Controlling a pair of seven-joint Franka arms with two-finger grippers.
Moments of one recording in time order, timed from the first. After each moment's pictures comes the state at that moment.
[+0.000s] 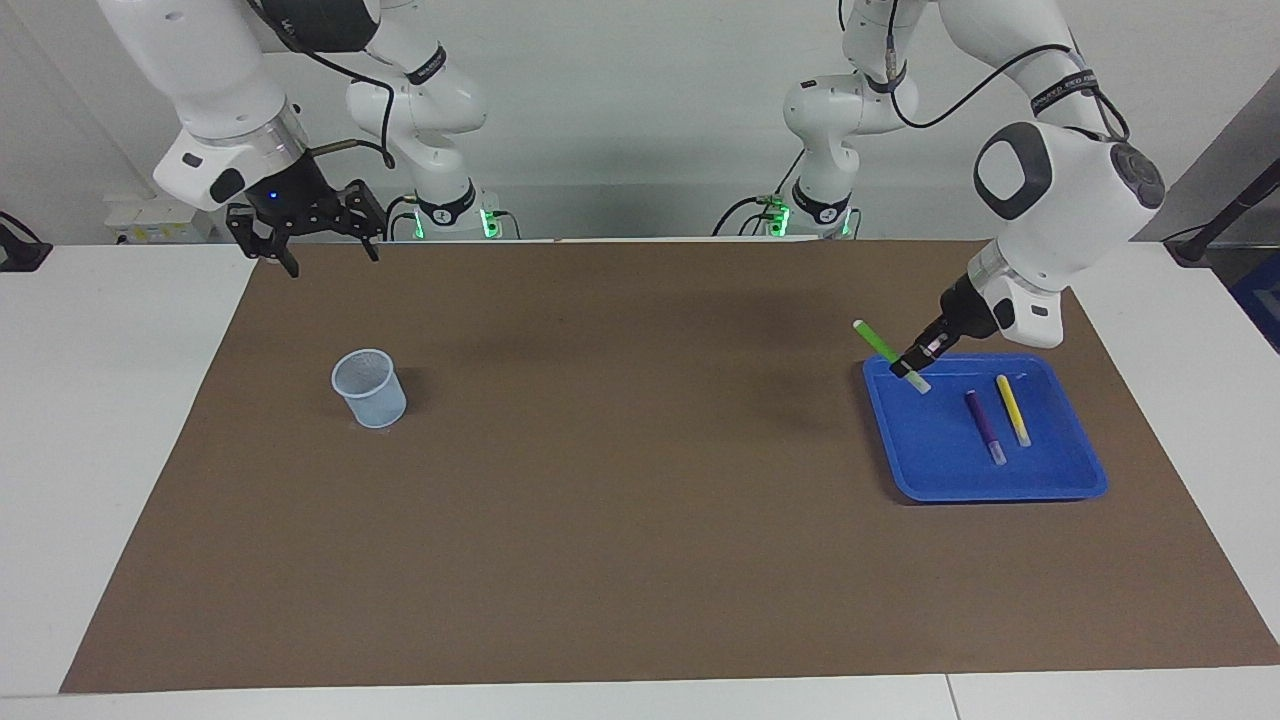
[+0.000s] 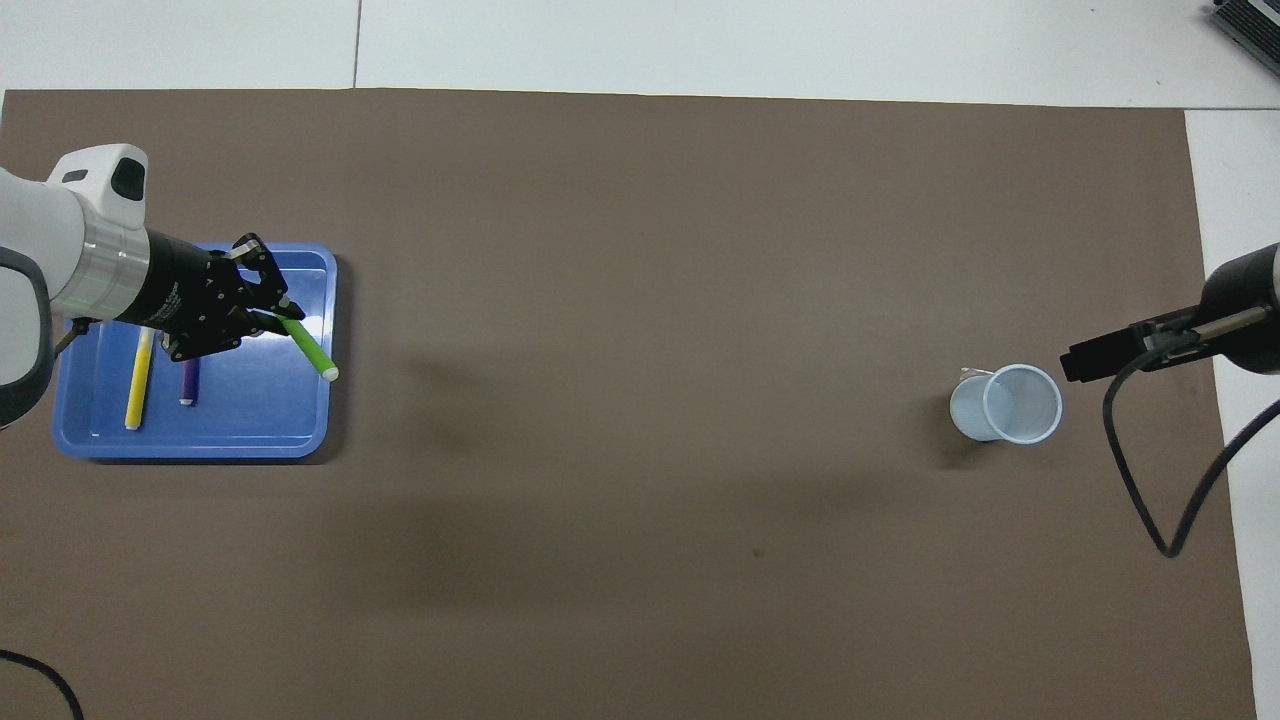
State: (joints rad) left arm 0.02 0.08 -0.09 -1.81 -0.34 1.88 -0.71; right arm 0.01 -0.03 0.02 -1.60 0.08 1.54 -0.19
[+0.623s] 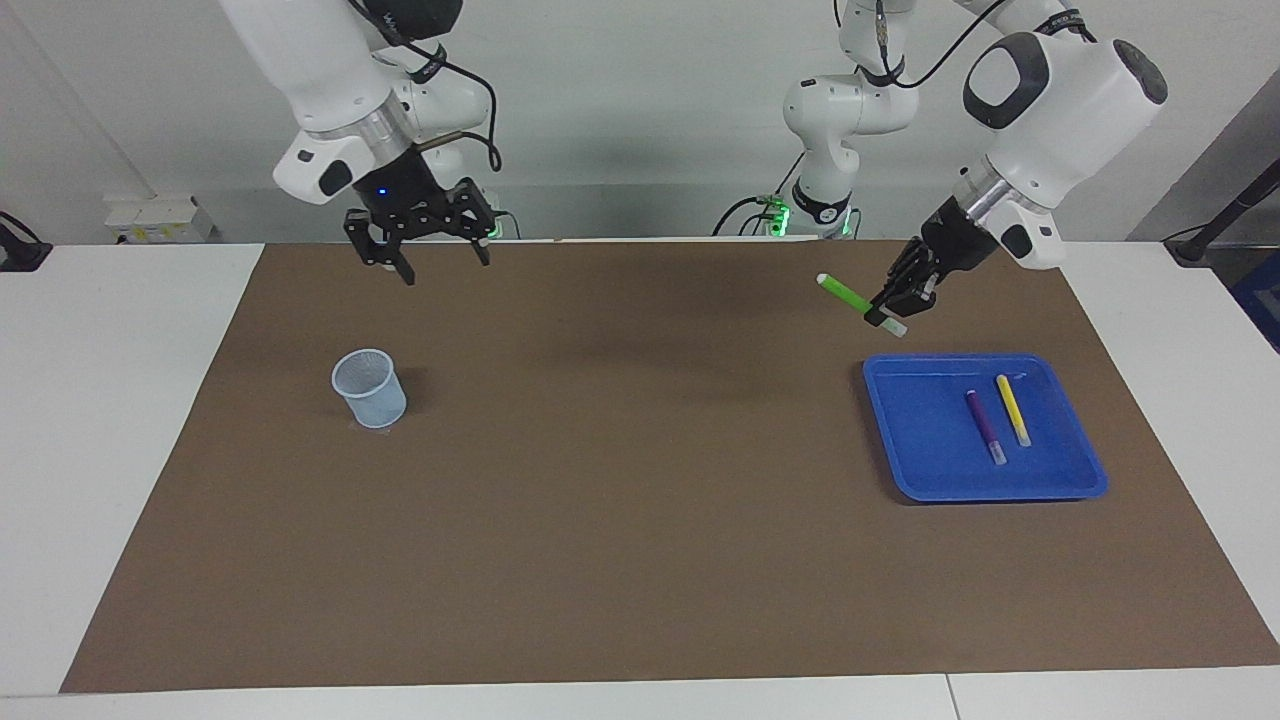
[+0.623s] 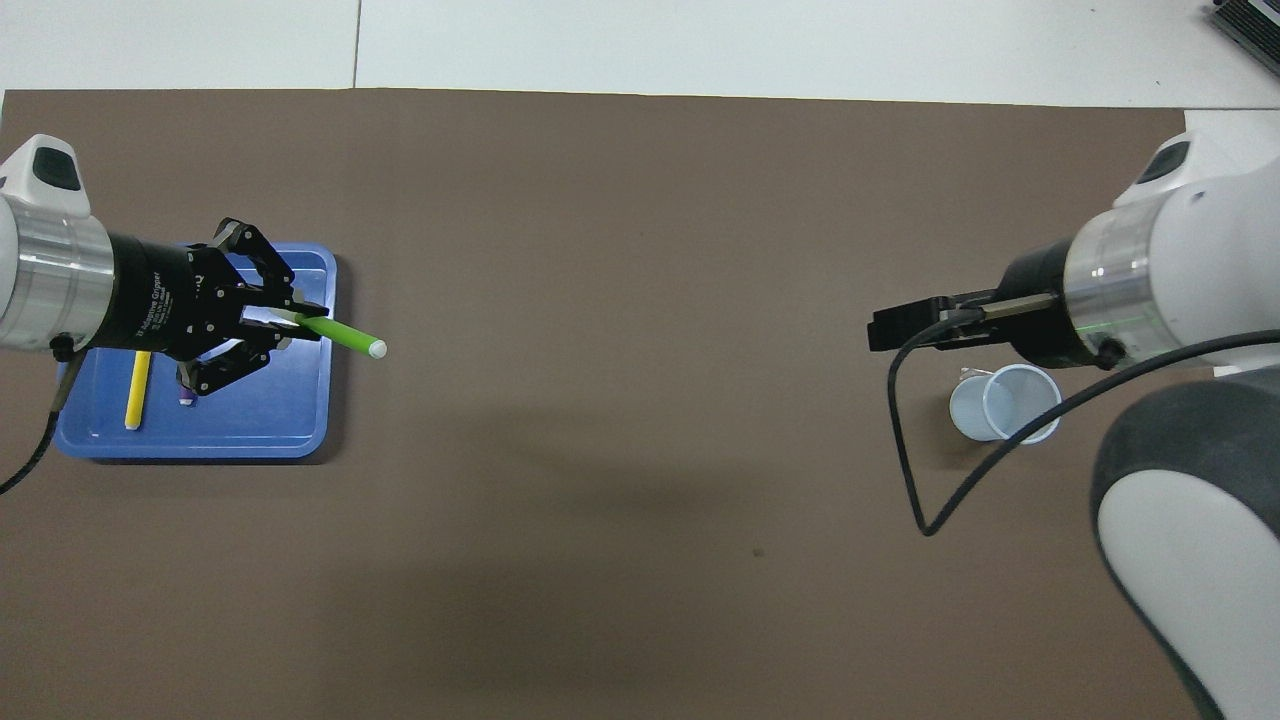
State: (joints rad) left arm -0.03 -0.06 -0.10 -1.81 -0.48 1.83 -1.19; right arm 0.18 -0.03 0.06 -1.65 0.24 1.74 0.13
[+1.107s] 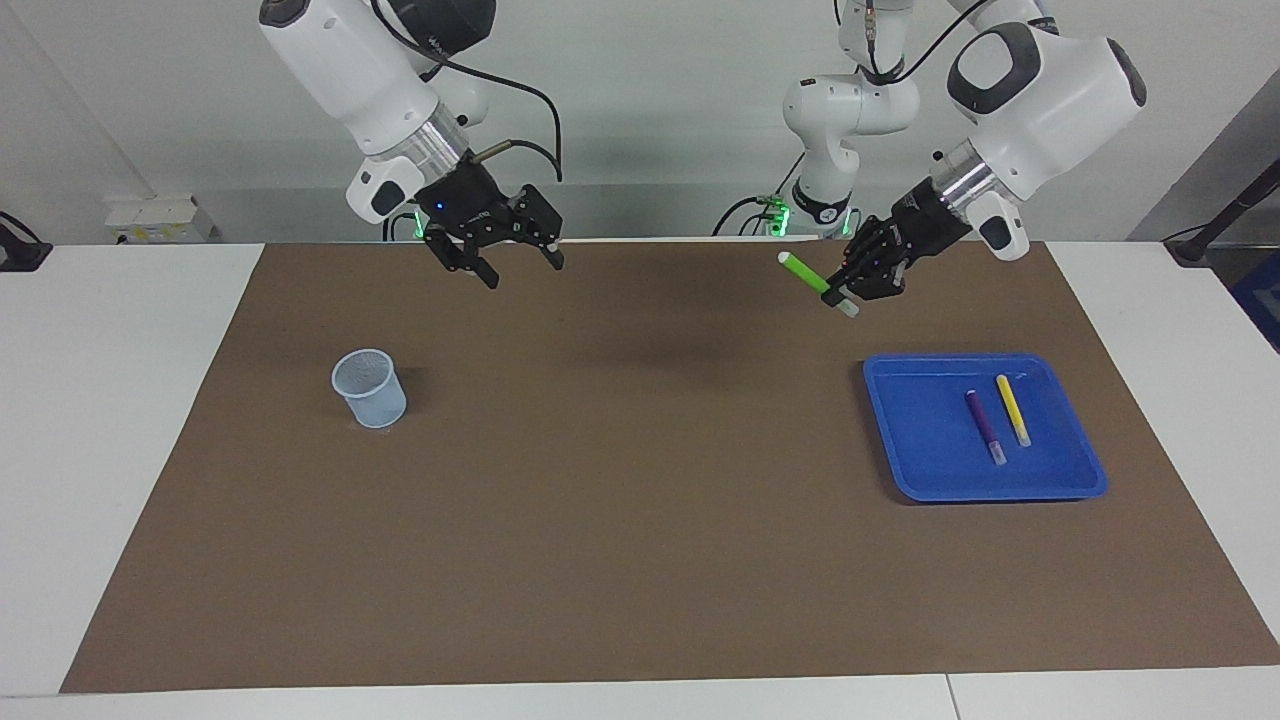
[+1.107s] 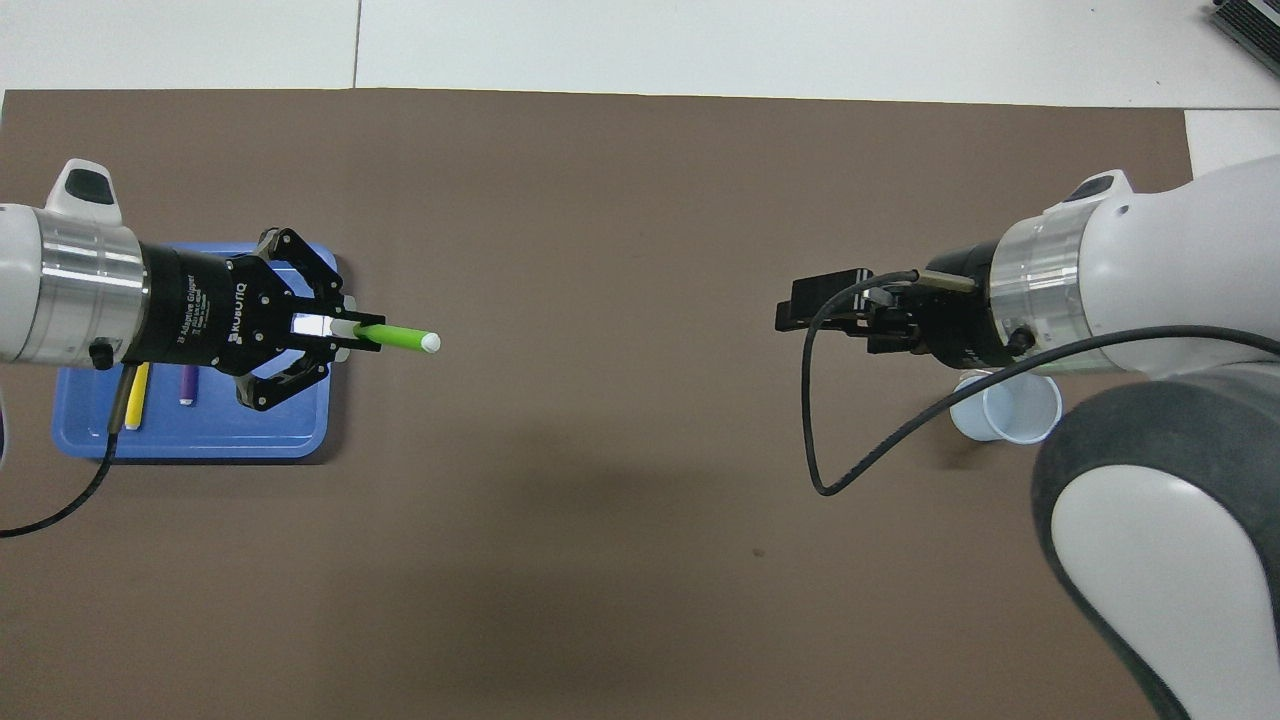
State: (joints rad) left arm -0.05 -0.08 -0.10 -1.86 -0.67 1.83 -1.29; right arm 0.22 -0.03 0.06 -1.72 0.46 1.90 0.36
